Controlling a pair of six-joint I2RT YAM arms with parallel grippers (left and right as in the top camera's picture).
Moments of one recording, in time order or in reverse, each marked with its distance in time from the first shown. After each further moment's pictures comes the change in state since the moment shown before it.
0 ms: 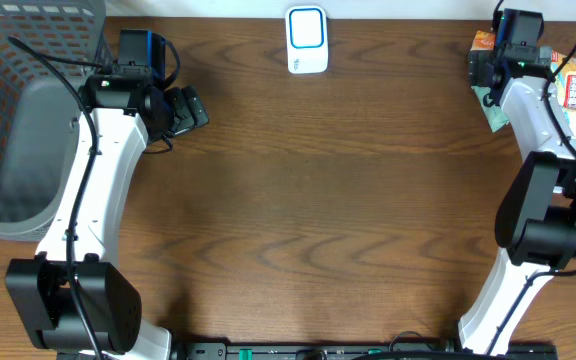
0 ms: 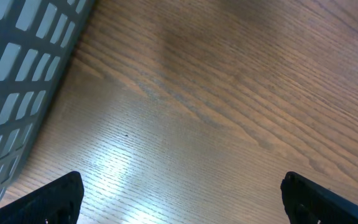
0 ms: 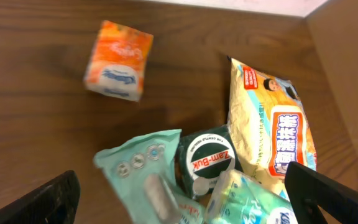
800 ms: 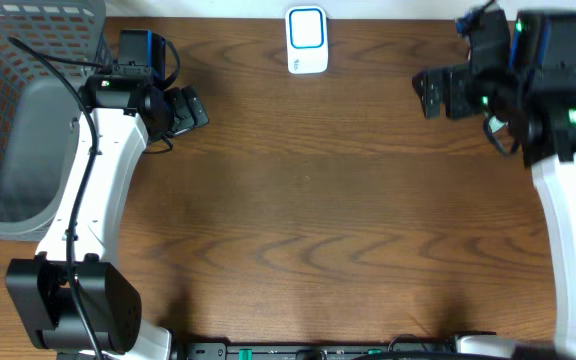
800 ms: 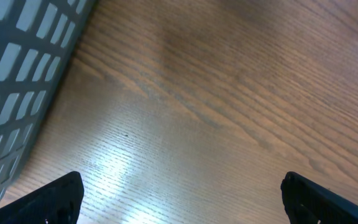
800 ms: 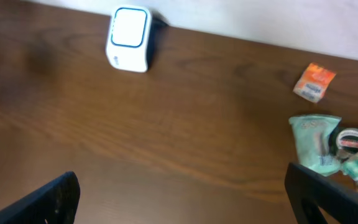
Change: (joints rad) left arm 0.000 0.000 0.000 0.000 0.000 0.000; right arm 0.198 -0.685 -0.090 -0.561 -0.584 0.087
